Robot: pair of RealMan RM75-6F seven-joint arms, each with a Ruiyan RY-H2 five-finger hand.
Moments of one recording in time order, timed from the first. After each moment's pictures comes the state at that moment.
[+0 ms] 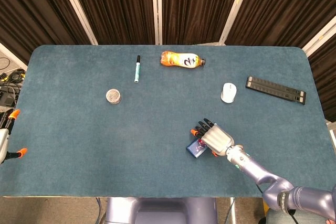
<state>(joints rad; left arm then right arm) -0.18 -1.02 -0.08 -1.71 1.20 1.29 0.22 0.74 -1.42 -0.02 -1.42 -1.46 0.80 -0.37</state>
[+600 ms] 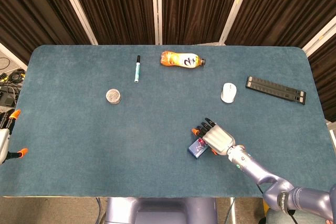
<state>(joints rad) -0.18 -1.02 -0.08 -1.71 1.20 1.29 0.22 0.73 -1.43 -0.03 -1.40 -1.46 0.82 -0.35</state>
